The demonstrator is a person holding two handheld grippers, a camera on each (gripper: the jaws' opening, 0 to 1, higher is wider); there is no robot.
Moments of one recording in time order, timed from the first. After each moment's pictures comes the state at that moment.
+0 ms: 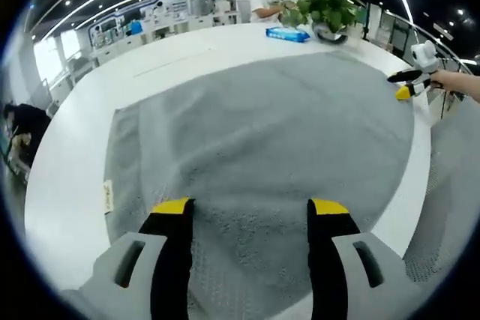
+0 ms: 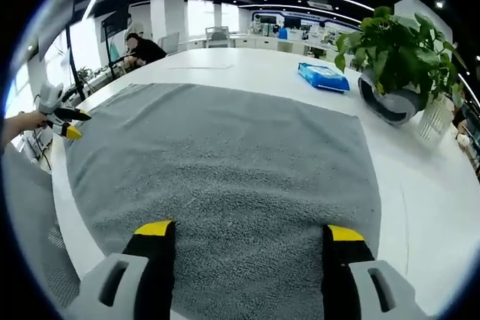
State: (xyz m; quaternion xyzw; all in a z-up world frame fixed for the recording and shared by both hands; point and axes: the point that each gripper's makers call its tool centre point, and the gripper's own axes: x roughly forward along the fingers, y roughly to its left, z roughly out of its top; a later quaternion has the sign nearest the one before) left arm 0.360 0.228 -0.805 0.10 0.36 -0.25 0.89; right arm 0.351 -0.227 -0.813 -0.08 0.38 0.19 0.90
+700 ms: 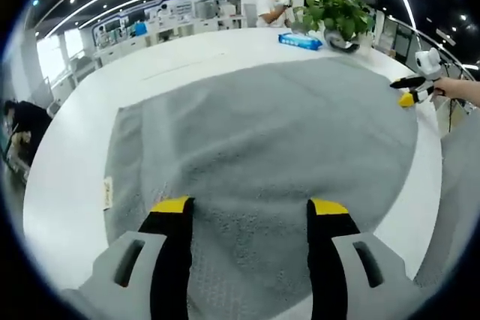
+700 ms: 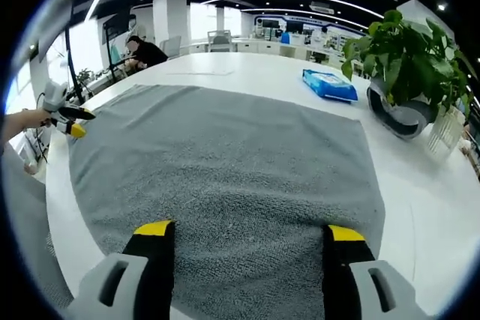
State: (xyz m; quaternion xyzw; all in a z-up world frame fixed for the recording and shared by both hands) left arm 0.396 0.233 -0.801 0.09 0.35 -0.25 0.90; right arm 0.384 -0.217 -0.813 -0.08 0.36 0.20 0.91
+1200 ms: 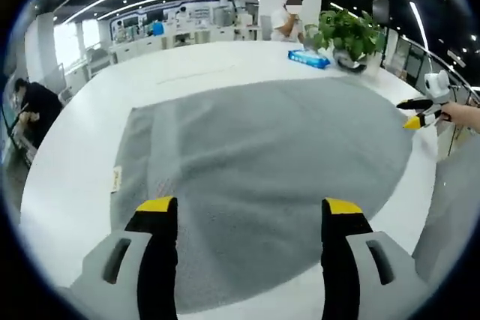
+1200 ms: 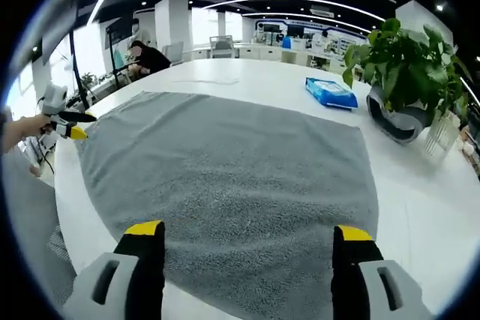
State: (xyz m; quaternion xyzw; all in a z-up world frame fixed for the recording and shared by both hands) left arm 0.366 0.227 -0.763 0.05 0.31 -0.21 0.93; right arm 0.360 -0.207 -0.779 -0.07 0.33 0.20 0.92
